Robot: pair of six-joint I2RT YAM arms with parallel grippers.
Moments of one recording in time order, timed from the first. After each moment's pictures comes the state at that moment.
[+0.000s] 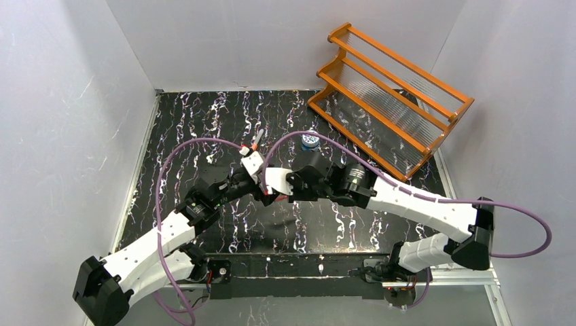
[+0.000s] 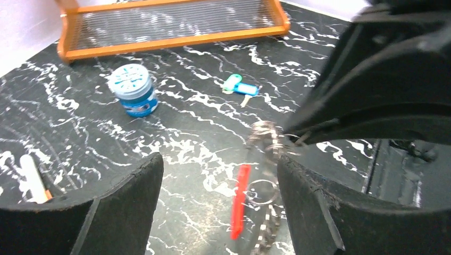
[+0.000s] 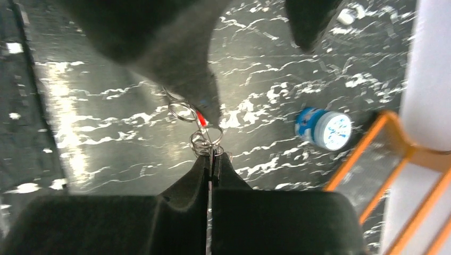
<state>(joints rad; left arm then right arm) -0.71 0.87 0.55 0.17 0.38 0.06 1.17 1.32 1.27 -0.70 0.09 -0.58</state>
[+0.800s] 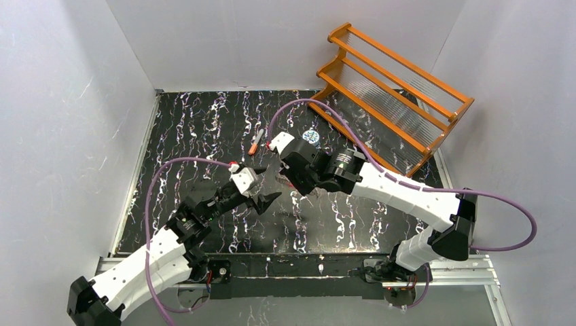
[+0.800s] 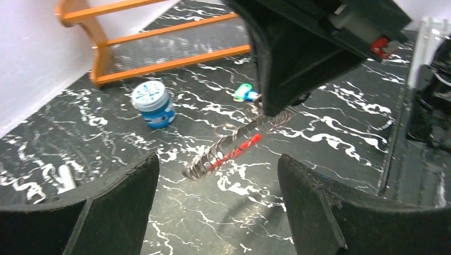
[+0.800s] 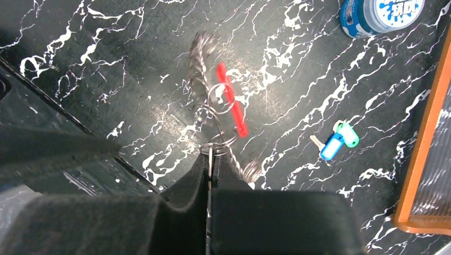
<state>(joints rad) -0.74 0.65 0.44 0.18 0.26 0.15 1.15 1.48 1.50 -0.94 0.25 0.16</state>
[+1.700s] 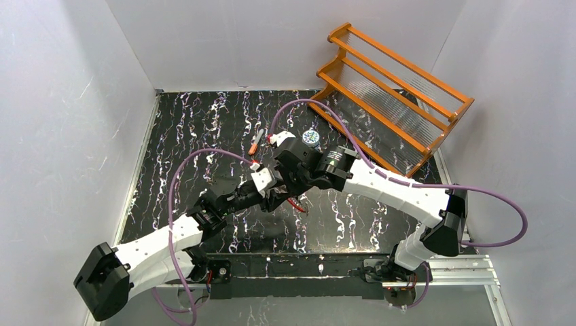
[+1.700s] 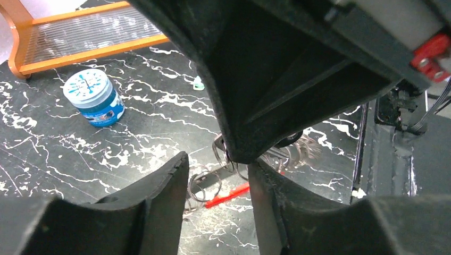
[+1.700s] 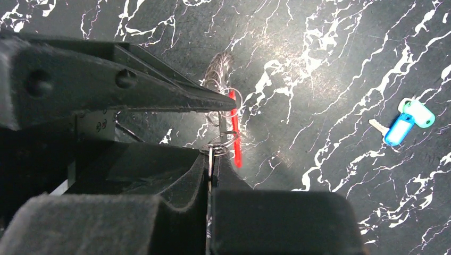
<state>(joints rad) -0.79 0.92 0.41 0.40 0.37 0.09 1.15 1.55 1.55 -0.97 0.20 0.44</state>
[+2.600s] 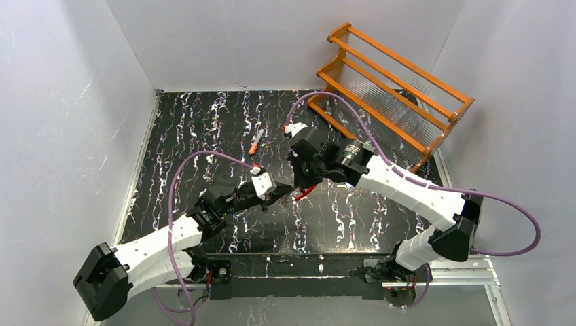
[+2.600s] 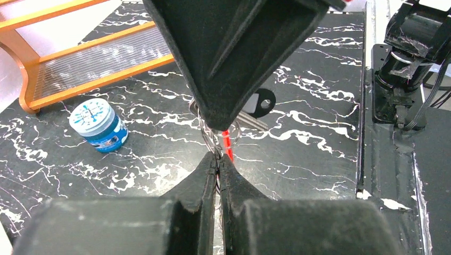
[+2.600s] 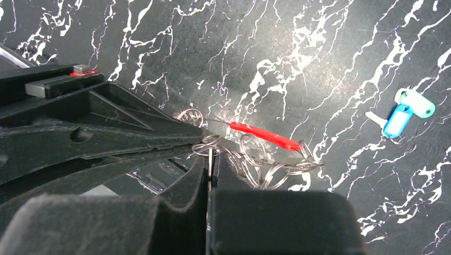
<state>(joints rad) -0.80 0.93 0.41 0.45 0.41 0.16 1.07 1.47 1.53 -0.96 0.14 0.46</state>
